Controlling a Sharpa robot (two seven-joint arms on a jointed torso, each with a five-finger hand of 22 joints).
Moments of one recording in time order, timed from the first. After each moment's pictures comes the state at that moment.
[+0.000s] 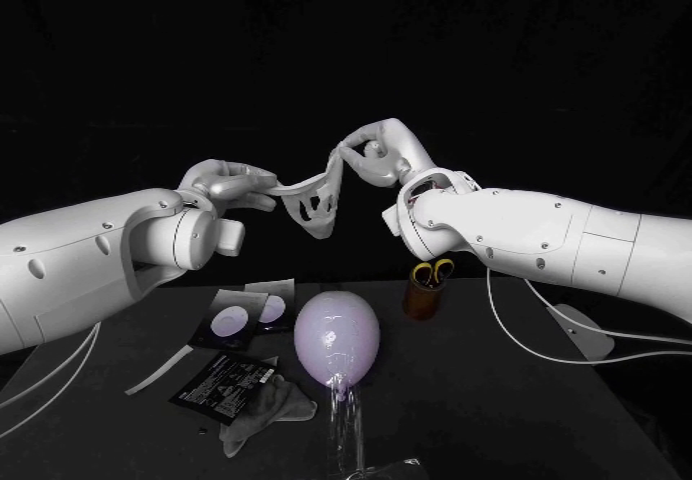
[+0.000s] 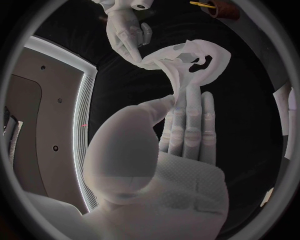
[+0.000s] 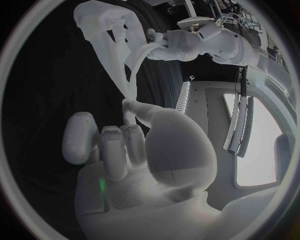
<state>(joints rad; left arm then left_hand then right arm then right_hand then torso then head) 1.52 -0.61 -0.11 1.25 -0.13 -0.47 0.04 1.39 -0.11 0.67 -0.03 0.04 0.94 0.14 0.52 0.36 1.38 0.07 0.13 0.07 1.26 0.01 0.42 0.43 0.17 0.85 0.14 0.74 0.44 1.53 -0.58 -0.17 1.28 -0.76 -0.82 0.15 1.25 -0.01 0.65 0.03 0.05 1.03 0.10 0.29 0.41 1.47 0.02 1.48 1.31 1.47 -0.04 1.57 1.31 0.07 1.36 0.07 1.29 1.25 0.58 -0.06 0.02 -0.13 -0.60</state>
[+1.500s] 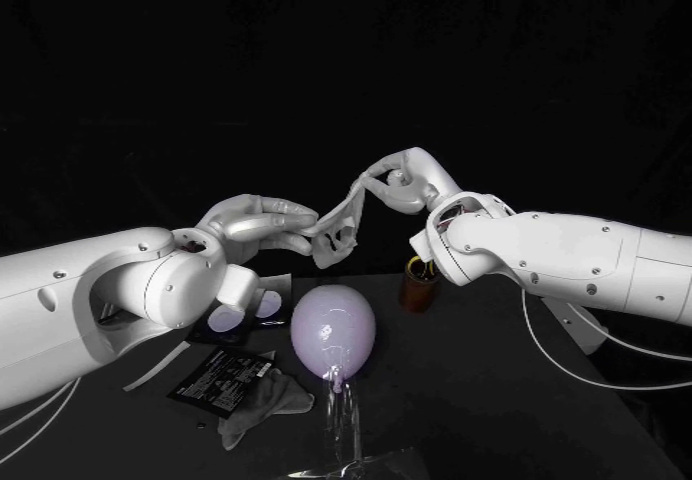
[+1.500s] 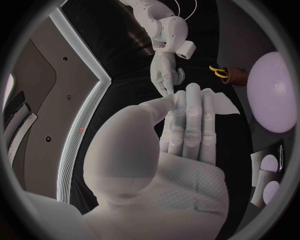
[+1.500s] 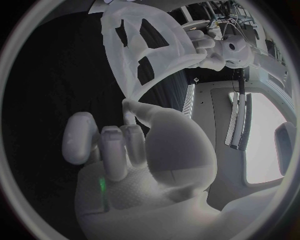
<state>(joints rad) 1.49 -0.77 -0.13 1.64 -0.03 -0.34 0.06 1.41 -0.12 0.63 -0.03 0.04 0.95 0.14 0.50 0.36 1.38 0.07 0.14 0.07 1.26 0.01 0.43 0.46 0.17 0.85 0.14 0.75 0.45 1.47 -0.77 -0.19 1.46 -0.78 -0.77 0.11 1.25 -0.01 0.65 0.03 0.05 1.03 0.10 0.29 0.41 1.47 0.02 1.48 1.31 1.47 -0.04 1.57 1.31 0.07 1.36 0.07 1.29 1.25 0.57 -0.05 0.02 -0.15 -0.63</state>
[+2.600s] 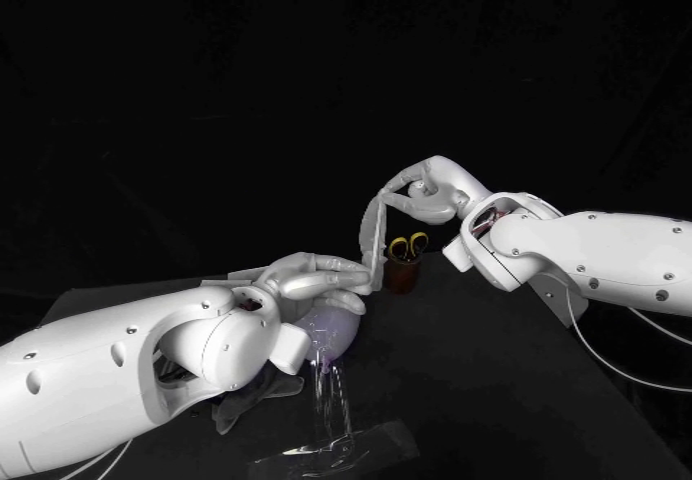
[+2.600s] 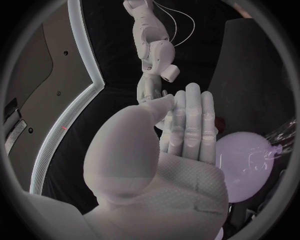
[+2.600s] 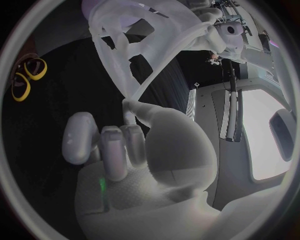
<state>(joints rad) 1.31 -0.62 -0.17 1.71 0.06 -0.36 0.07 1.41 -0.12 0.62 -0.03 0.04 0.96 0.14 0.49 0.36 1.38 0.07 0.14 0.07 1.27 0.01 0.44 0.47 0.17 0.86 0.13 0.76 0.45 1.44 -1.03 -0.22 1.67 -0.84 -0.62 0.07 1.25 -0.01 0.65 0.03 0.05 1.03 0.10 0.30 0.41 1.47 0.03 1.48 1.31 1.47 -0.04 1.57 1.31 0.07 1.36 0.07 1.29 1.25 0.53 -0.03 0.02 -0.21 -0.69</state>
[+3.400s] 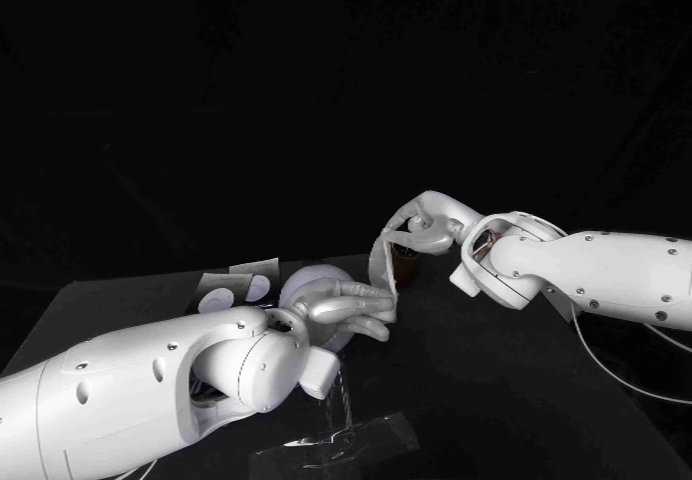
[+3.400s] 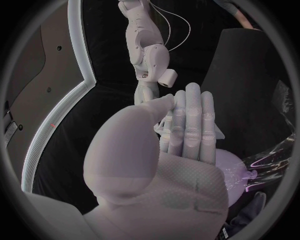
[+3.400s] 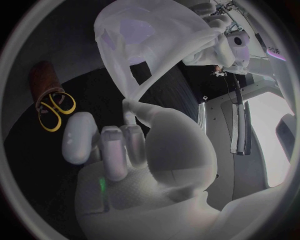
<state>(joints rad) 1.27 -0.56 -0.20 1.72 0.08 -0.43 0.04 1.41 -0.12 0.62 -0.03 0.04 0.96 0.14 0.50 0.36 1.38 0.07 0.15 0.07 1.28 0.01 0.44 0.47 0.17 0.86 0.13 0.76 0.45 1.37 -1.04 -0.22 1.68 -0.94 -0.50 -0.06 1.24 -0.01 0.65 0.03 0.04 1.03 0.10 0.30 0.41 1.47 0.03 1.48 1.31 1.47 -0.04 1.56 1.31 0.07 1.36 0.07 1.29 1.25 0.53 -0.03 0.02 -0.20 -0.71</state>
